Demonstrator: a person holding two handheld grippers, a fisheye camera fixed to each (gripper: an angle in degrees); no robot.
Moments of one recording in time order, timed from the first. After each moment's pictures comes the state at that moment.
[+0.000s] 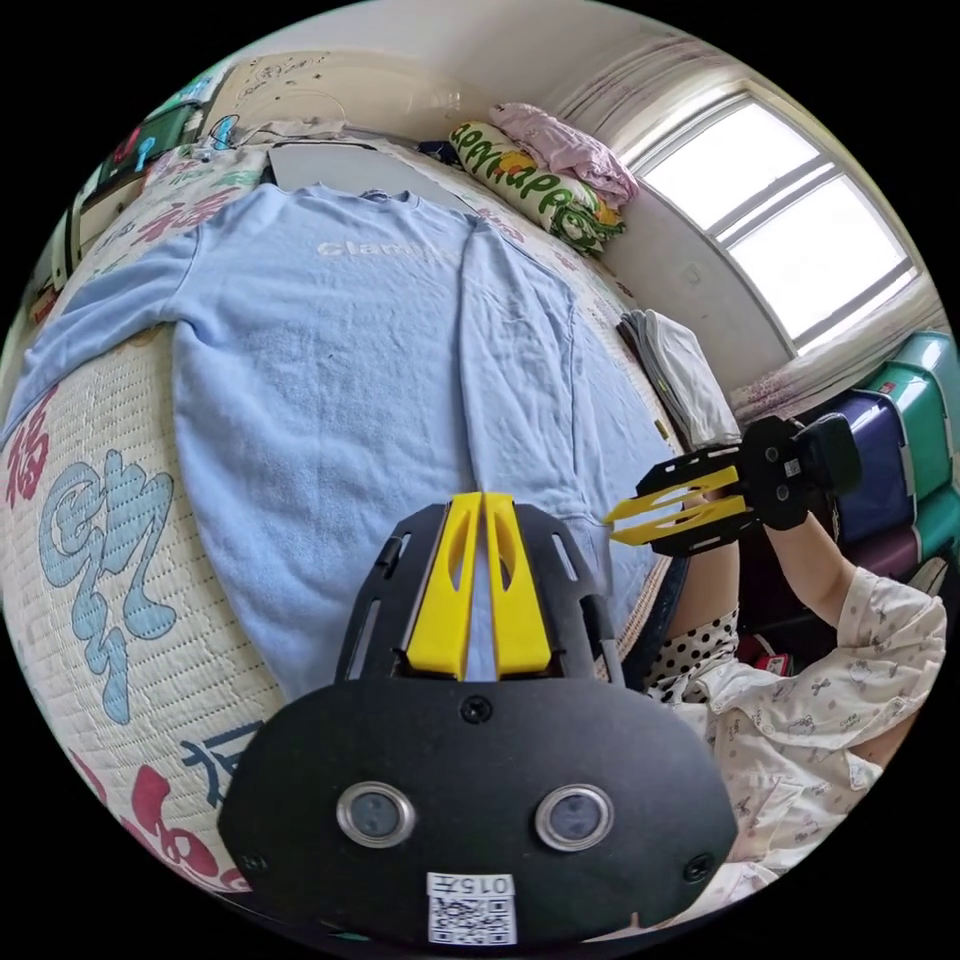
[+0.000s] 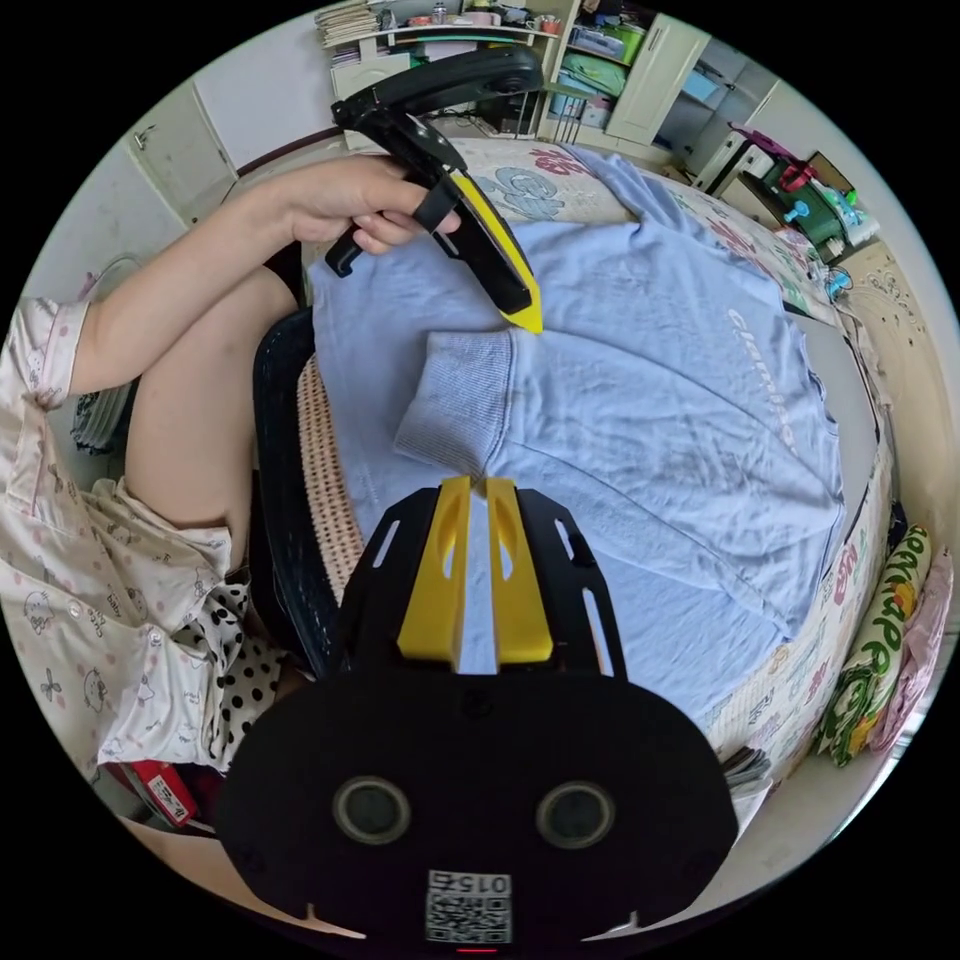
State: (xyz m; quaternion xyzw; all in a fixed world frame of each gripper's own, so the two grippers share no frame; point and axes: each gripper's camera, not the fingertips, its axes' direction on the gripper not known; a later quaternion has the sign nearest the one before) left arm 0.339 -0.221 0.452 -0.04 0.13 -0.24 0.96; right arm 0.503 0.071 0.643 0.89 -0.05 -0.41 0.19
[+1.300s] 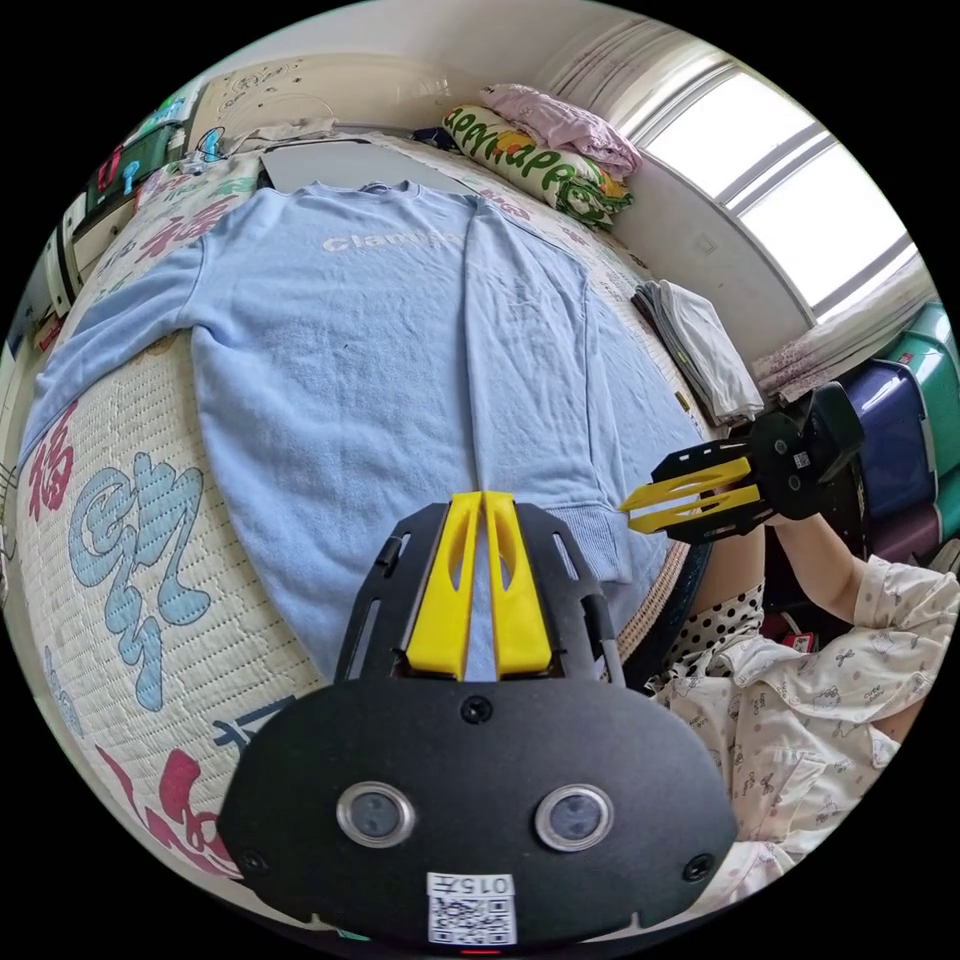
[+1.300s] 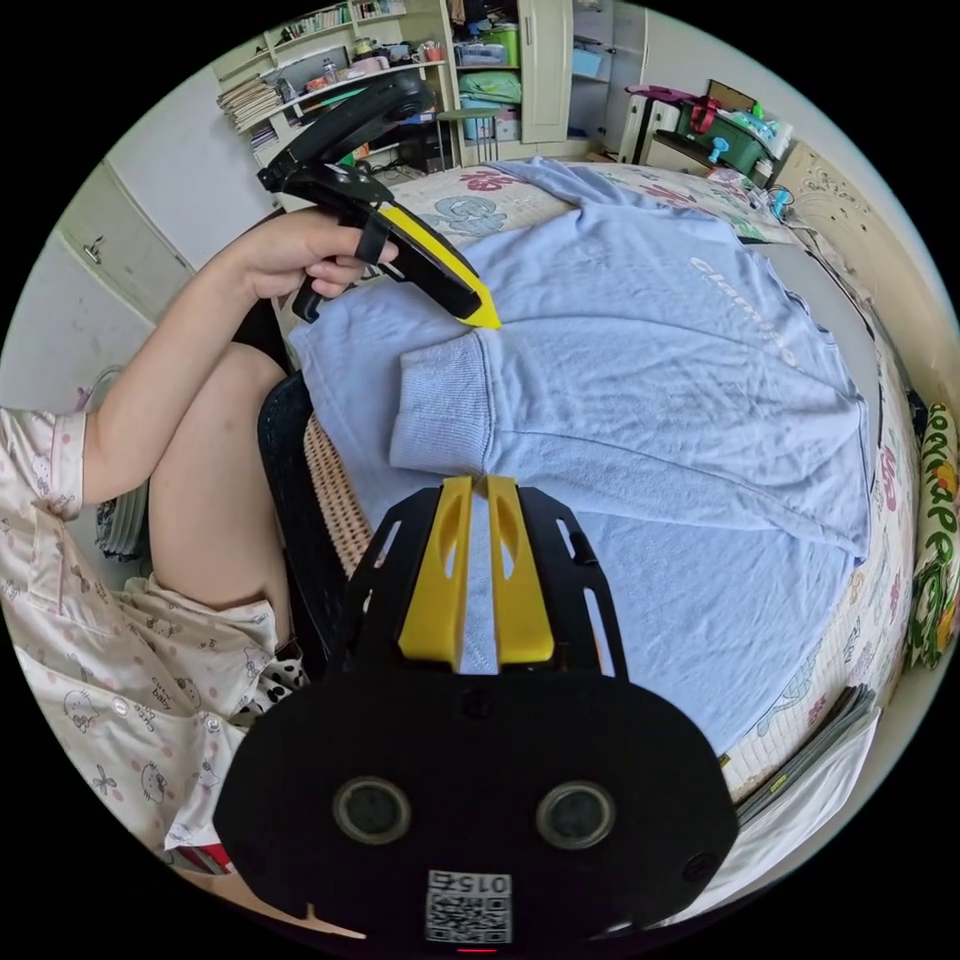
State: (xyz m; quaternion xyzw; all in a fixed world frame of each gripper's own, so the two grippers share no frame) left arm 0.373 -0.200 0.426 -0.08 0.10 -0.22 0.97; right arm 0.511 -0.123 0.487 0.87 -0.19 -0.42 0.18
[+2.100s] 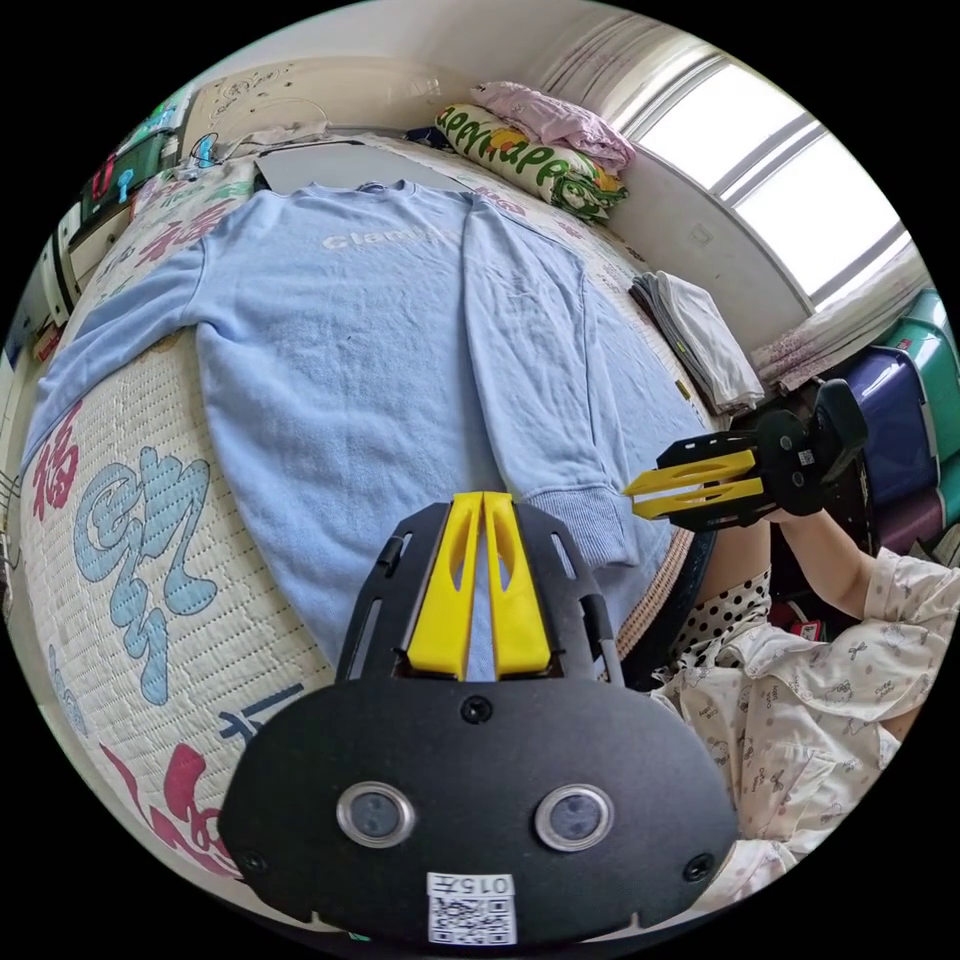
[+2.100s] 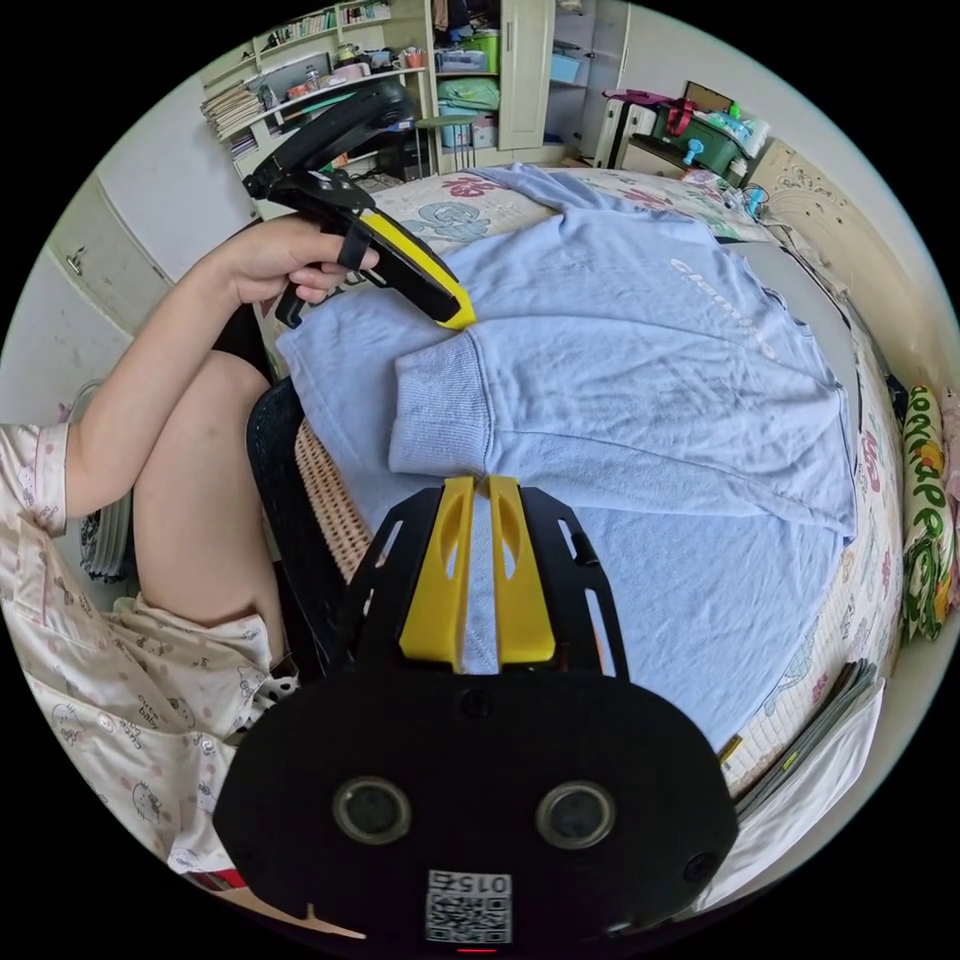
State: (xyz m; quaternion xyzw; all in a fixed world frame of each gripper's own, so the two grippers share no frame) left arm 0.393 -0.057 0.389 -0.08 0.09 -0.20 0.97; right arm 0.534 -0.143 0.488 0.88 -0.21 -0.39 0.19
